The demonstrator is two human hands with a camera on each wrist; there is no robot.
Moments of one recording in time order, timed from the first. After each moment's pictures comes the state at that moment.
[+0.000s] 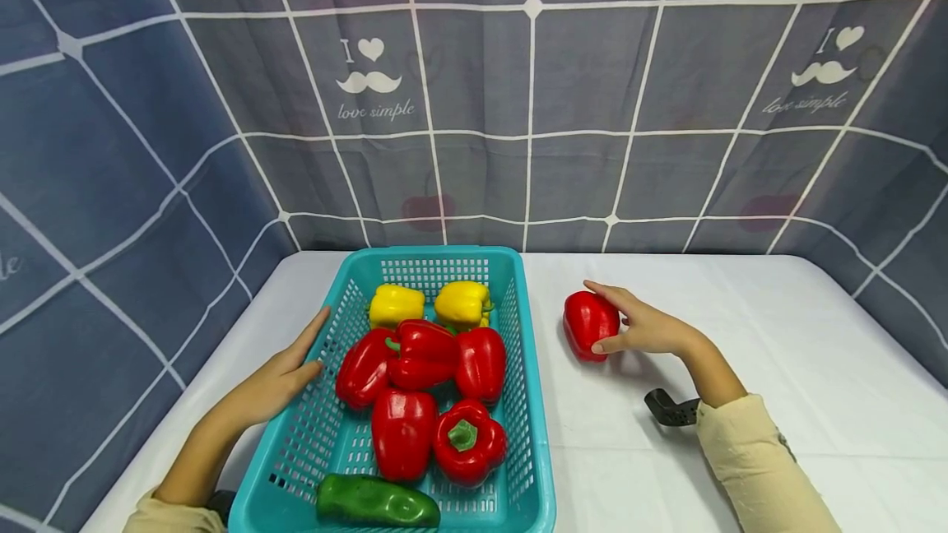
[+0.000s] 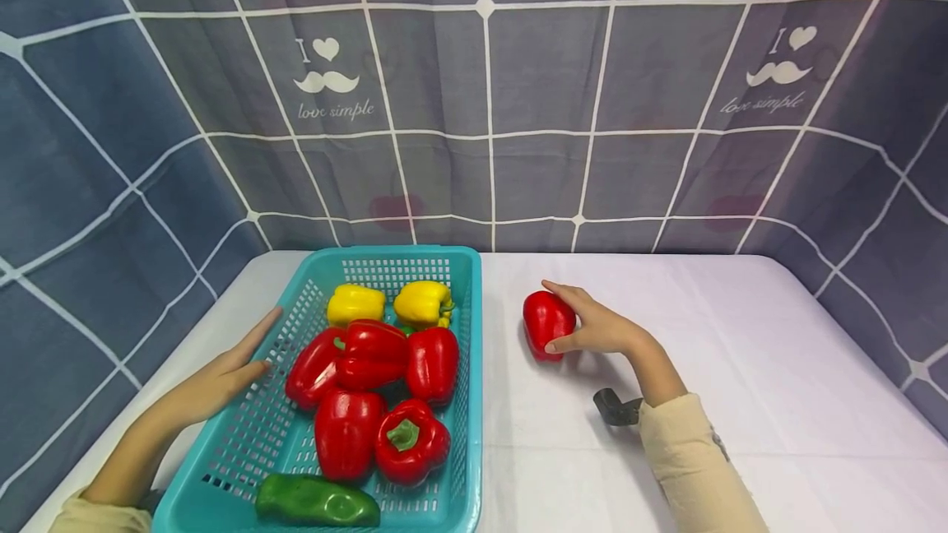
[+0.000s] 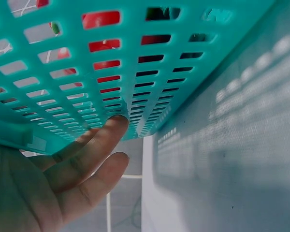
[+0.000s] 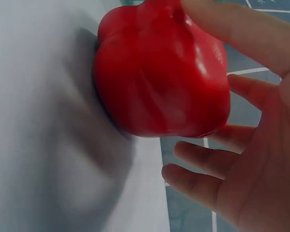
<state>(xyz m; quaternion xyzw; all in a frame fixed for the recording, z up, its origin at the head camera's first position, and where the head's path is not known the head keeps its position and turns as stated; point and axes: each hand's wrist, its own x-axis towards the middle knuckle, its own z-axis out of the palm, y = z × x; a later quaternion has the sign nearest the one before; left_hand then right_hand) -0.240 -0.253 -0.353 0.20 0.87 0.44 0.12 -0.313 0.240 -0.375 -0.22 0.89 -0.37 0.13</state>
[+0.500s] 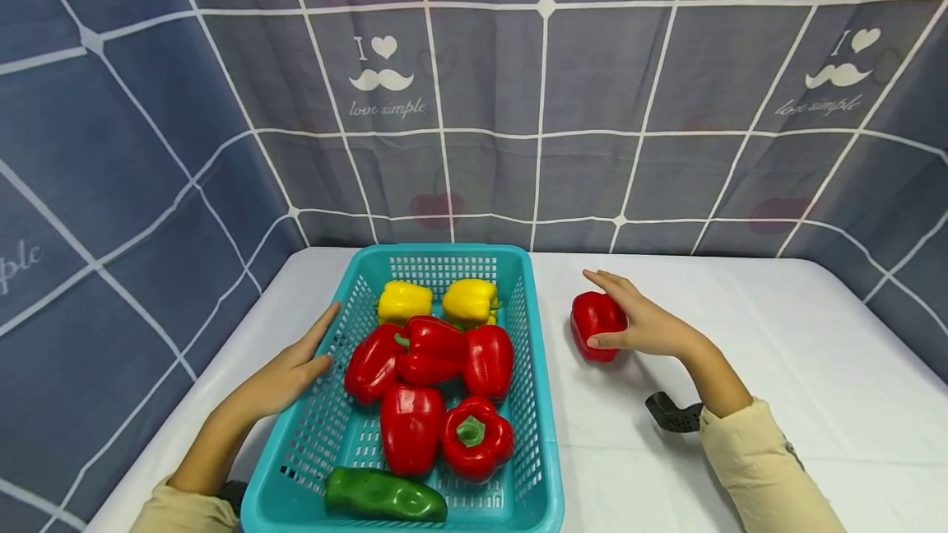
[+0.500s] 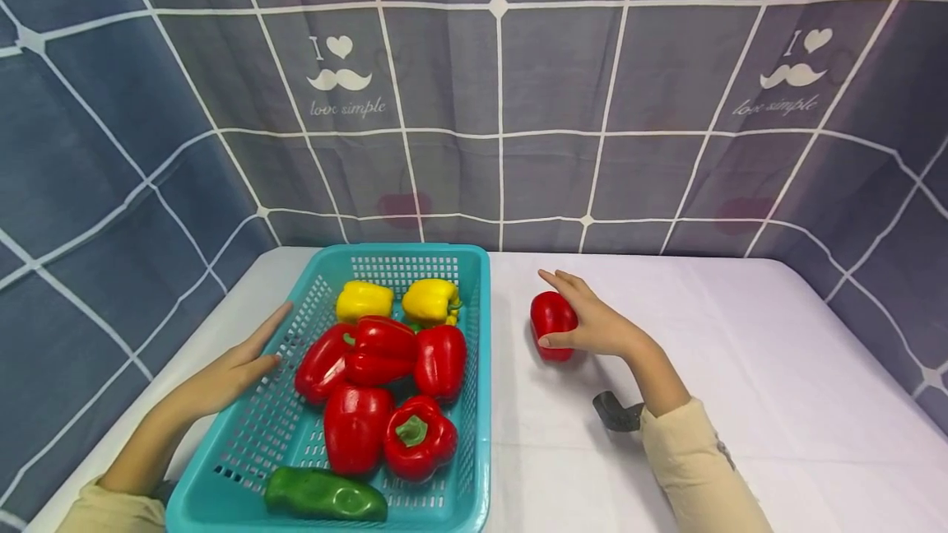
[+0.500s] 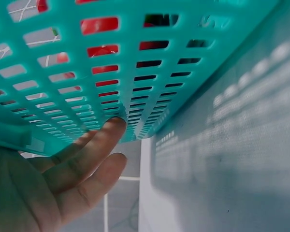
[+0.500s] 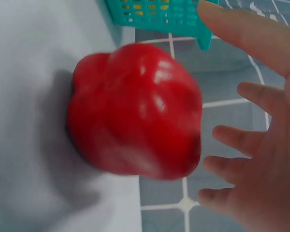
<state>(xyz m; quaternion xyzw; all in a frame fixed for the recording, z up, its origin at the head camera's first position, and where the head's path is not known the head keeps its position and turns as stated) -0.242 -0.254 -0.354 0.21 0.87 0.44 0.12 -0.307 0.220 -0.365 -0.25 0.91 -0.34 0.05</state>
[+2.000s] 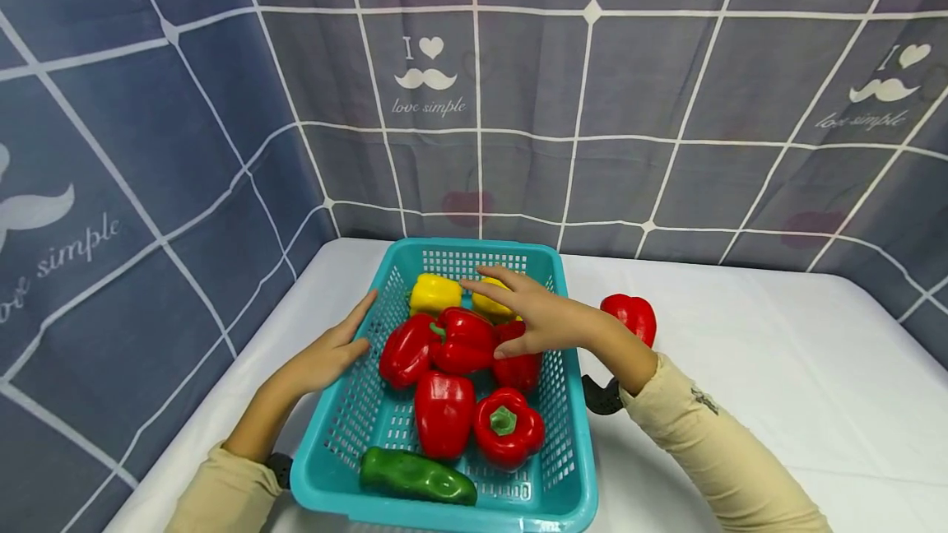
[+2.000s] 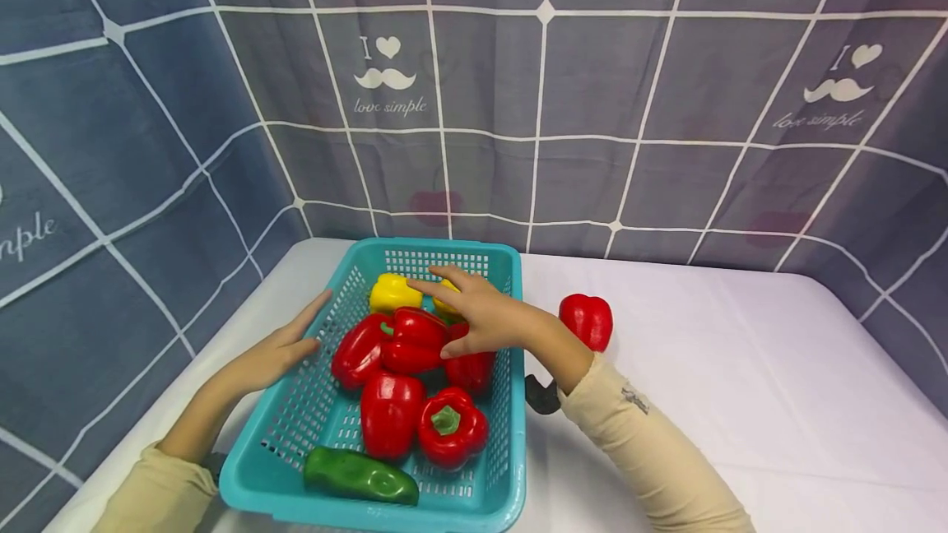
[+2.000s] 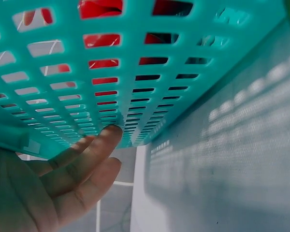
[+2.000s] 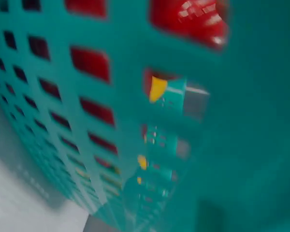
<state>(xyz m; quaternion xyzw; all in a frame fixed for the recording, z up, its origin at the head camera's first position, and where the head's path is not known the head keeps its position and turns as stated) -0.243 -0.253 -0.352 0.20 0.87 0.44 0.10 -0.292 0.065 -0.308 -0.45 0.86 -0.22 0.08</state>
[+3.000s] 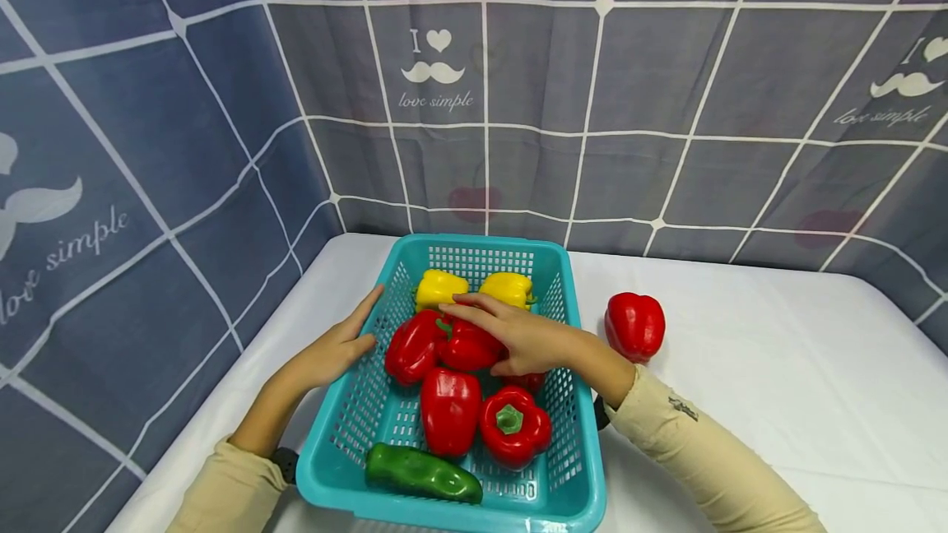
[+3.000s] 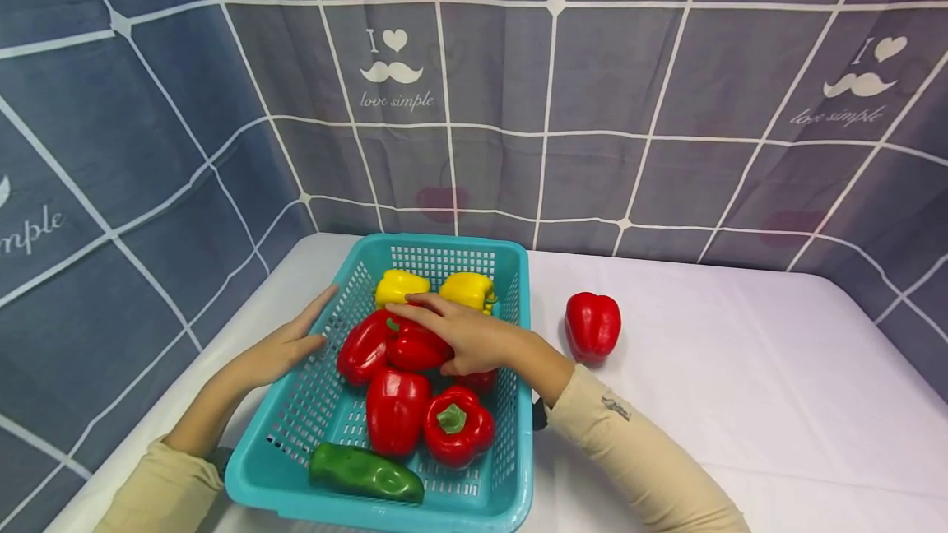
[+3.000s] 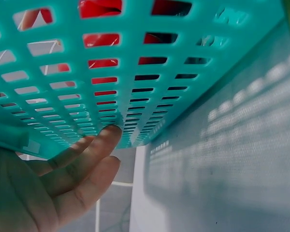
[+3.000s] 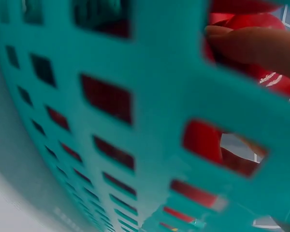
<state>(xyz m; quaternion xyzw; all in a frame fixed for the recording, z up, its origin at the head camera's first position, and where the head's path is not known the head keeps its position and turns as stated) -0.247 -0.253 -0.355 0.18 0.87 0.45 0.12 -0.290 0.042 -0.340 -0.50 0.84 -0.21 0.11</state>
